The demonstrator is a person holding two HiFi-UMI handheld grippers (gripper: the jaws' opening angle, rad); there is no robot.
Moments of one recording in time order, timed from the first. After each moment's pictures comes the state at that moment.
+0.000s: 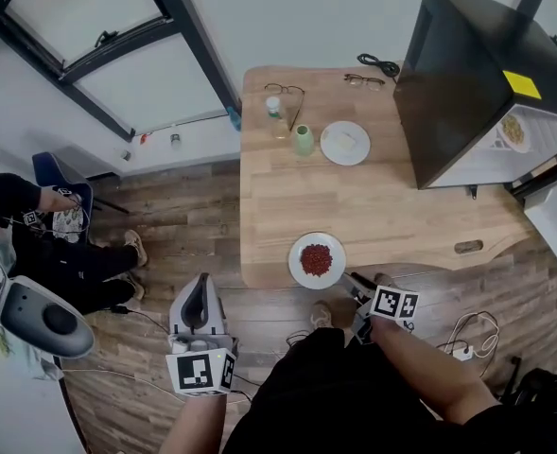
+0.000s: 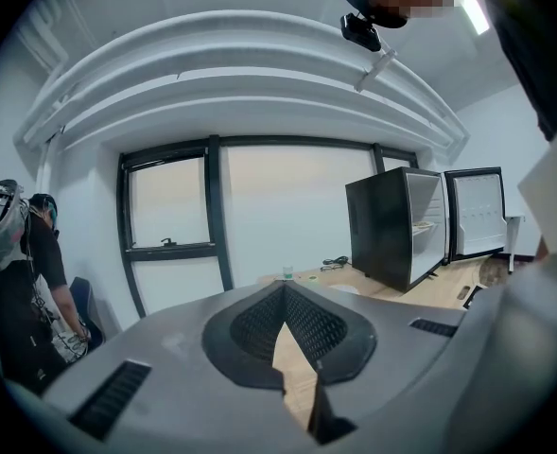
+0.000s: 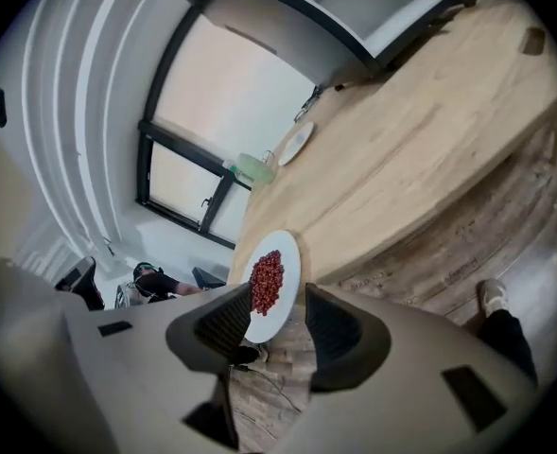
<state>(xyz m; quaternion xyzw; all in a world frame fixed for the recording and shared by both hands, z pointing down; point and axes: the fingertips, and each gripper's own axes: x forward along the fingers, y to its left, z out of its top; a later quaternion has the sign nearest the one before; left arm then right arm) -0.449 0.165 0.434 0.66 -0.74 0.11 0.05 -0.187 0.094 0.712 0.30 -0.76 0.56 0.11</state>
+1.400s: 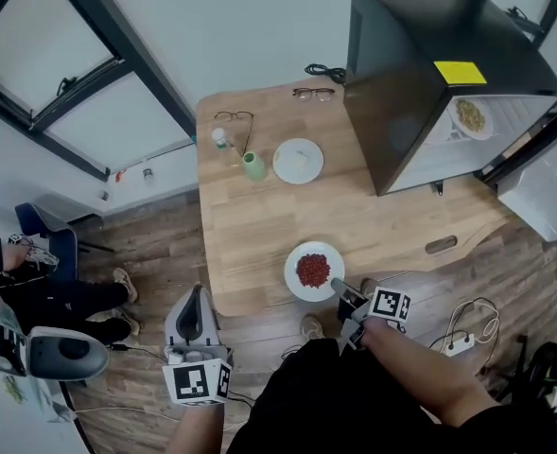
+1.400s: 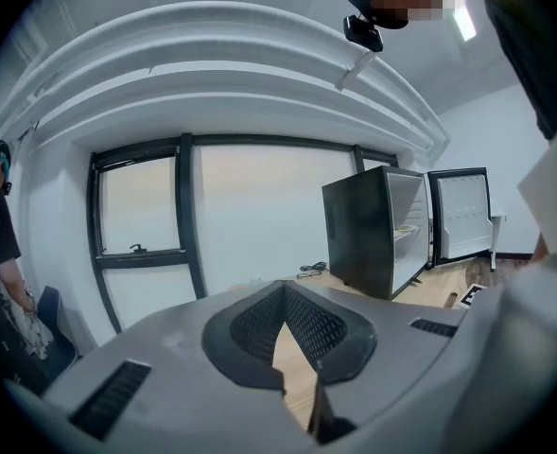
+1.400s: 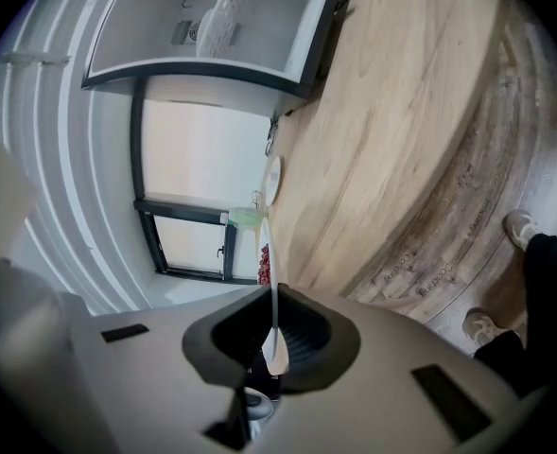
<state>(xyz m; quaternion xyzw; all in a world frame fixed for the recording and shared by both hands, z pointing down) -0.387 0.101 0.431 0.70 -0.70 0.12 0.04 -0.142 0.058 0.692 0.29 -0.68 0.67 -0.04</state>
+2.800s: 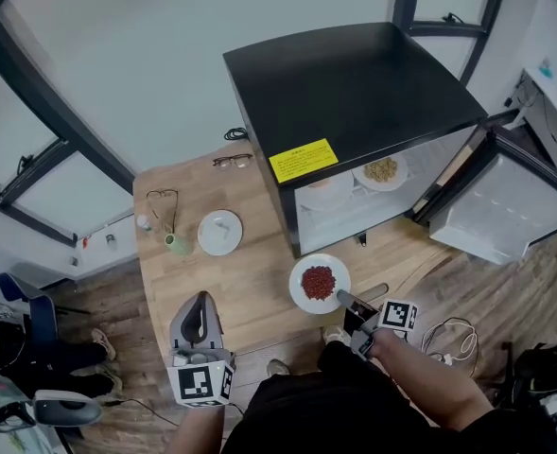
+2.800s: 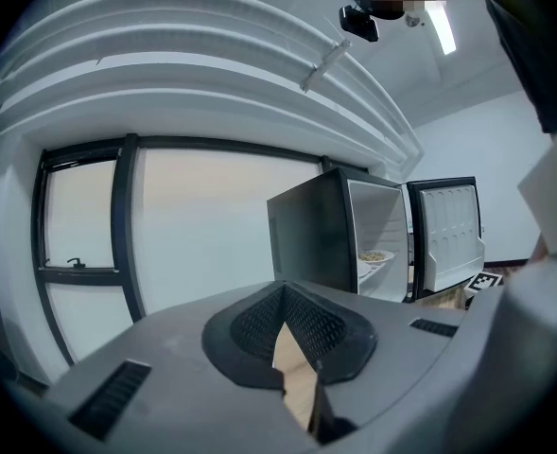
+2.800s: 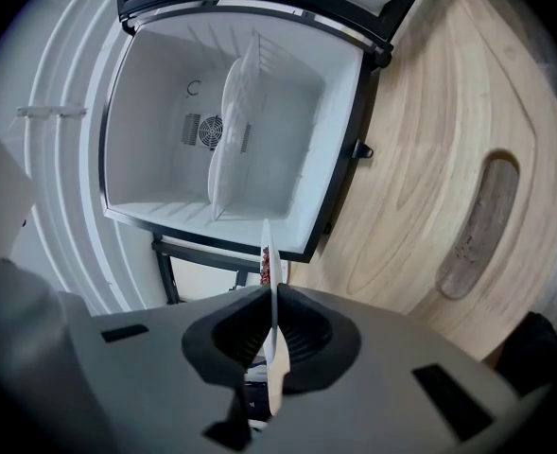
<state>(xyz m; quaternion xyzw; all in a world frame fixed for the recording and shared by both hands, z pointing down) -0.193 -0.057 0.402 0.77 -0.63 0.09 0.01 0.076 -0.067 0.628 0.32 -0.70 0.63 -0.12</state>
